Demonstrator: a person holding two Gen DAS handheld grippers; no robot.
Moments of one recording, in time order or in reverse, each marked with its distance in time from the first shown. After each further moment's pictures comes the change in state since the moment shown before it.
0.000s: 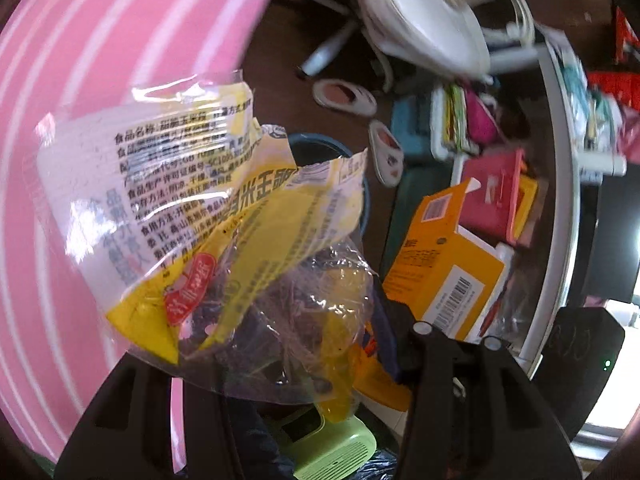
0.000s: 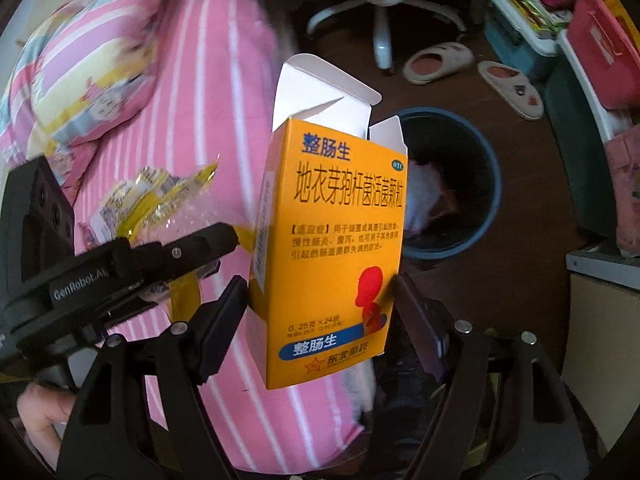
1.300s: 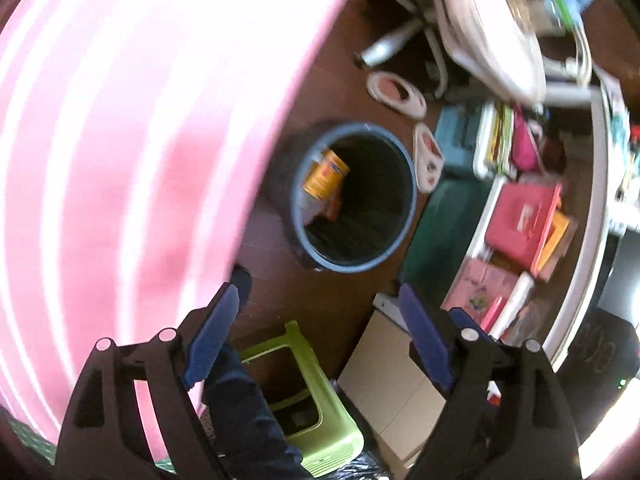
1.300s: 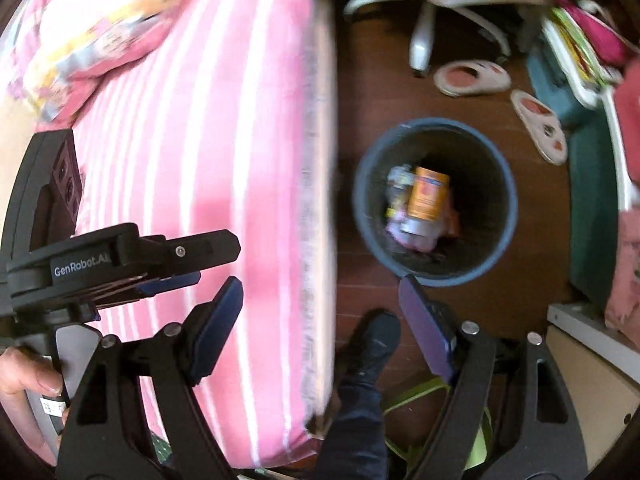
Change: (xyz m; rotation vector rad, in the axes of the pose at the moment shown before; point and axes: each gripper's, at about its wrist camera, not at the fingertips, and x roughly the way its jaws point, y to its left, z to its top) left arm -0.004 0.099 -0.013 -0.215 0.018 0.031; right arm 0.047 0.051 0.002 -0.257 0.059 -0.031
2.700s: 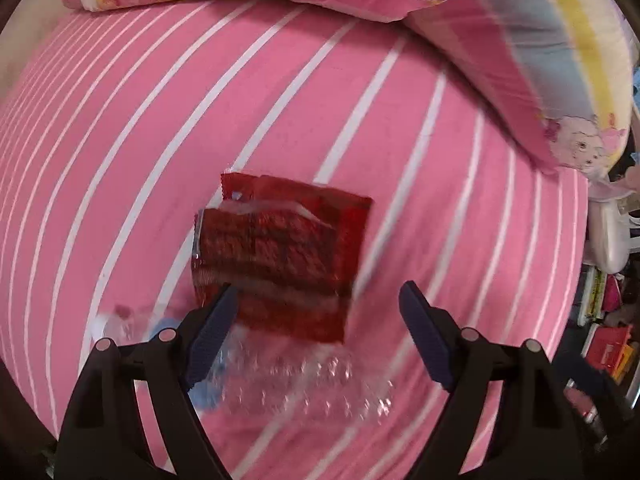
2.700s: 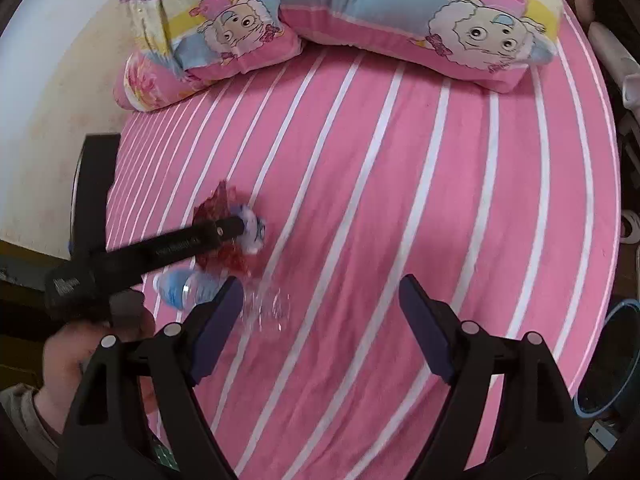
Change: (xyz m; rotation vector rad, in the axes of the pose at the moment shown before) left arm -0.264 0.349 0.198 -0.063 -0.427 0.334; right arm 0.115 0.416 0.123 -0.292 -0.102 0.154
